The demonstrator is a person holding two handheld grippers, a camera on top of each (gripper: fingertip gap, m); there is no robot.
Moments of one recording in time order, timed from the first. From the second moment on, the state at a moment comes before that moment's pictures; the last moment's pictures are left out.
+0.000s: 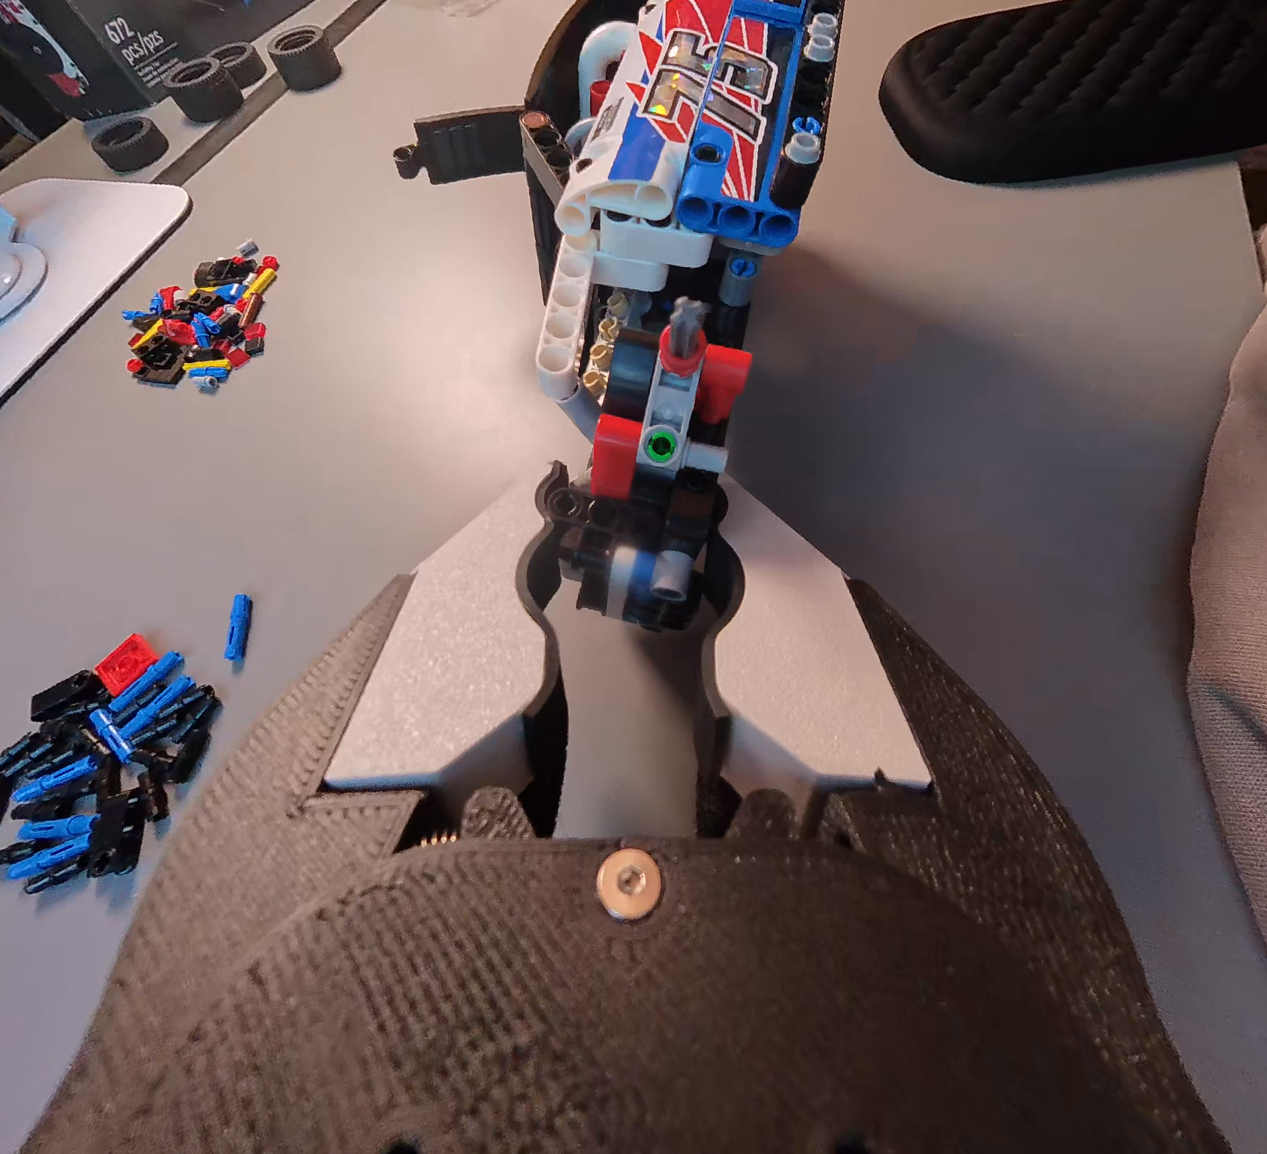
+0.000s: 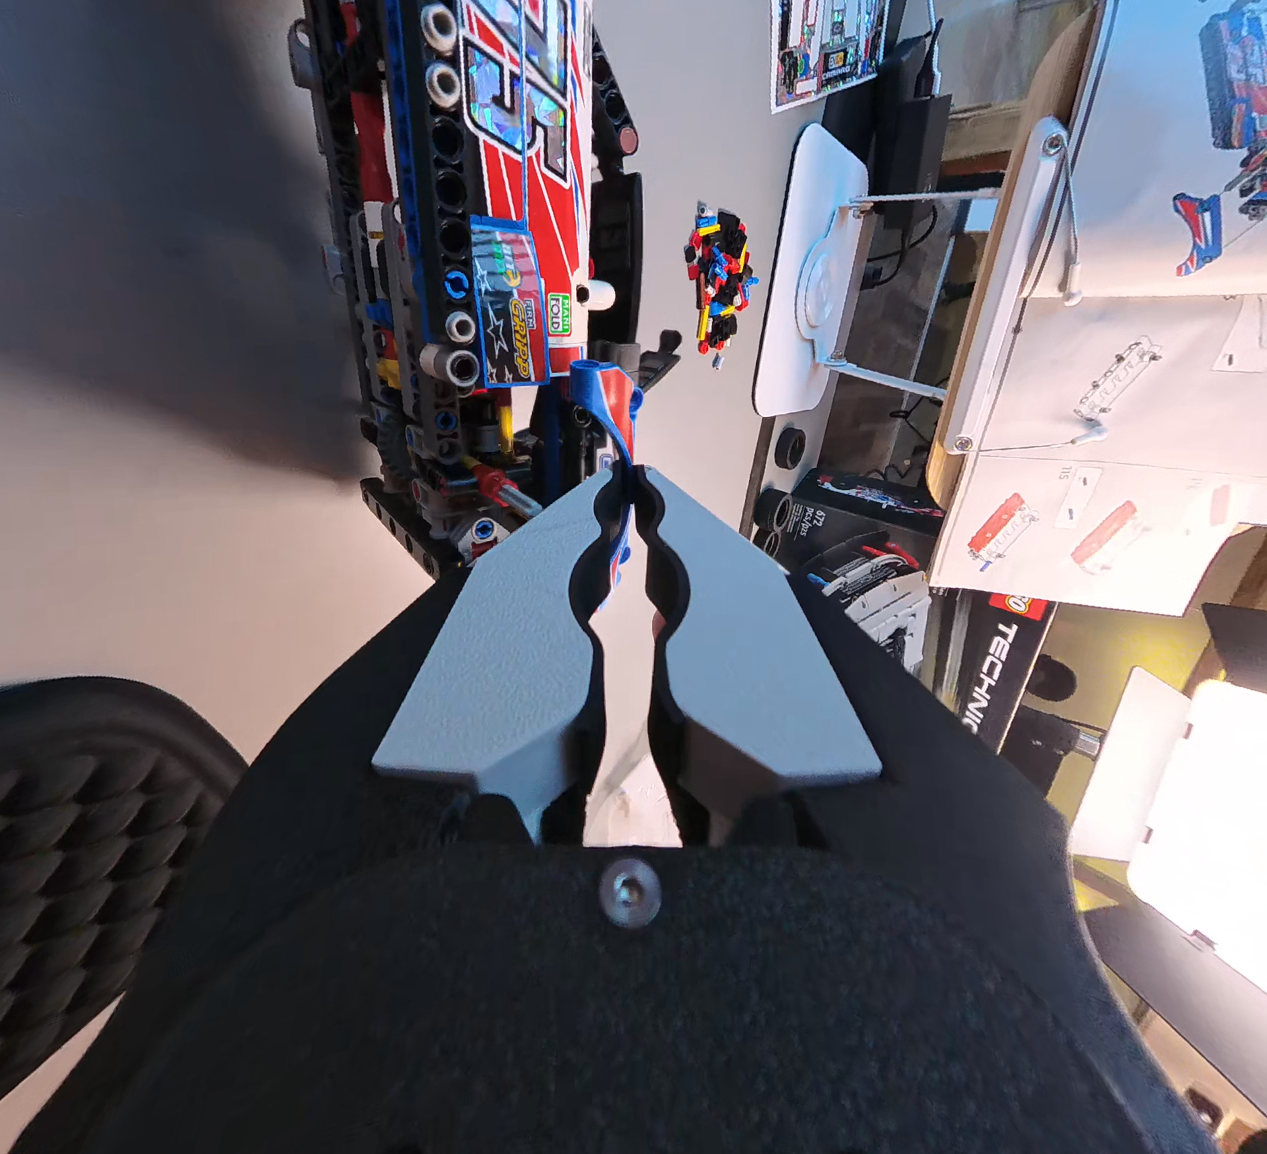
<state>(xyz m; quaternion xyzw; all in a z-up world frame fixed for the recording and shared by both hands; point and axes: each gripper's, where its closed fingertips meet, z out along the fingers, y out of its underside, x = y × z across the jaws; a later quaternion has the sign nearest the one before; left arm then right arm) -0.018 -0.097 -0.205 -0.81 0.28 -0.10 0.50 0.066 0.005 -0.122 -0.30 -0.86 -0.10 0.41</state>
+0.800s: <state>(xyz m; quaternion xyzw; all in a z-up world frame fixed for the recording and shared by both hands) -0.017 -0.098 -0.205 -0.83 0.26 -0.11 0.49 0.063 0.004 -0.123 -0.39 -0.85 -0.03 0.35</state>
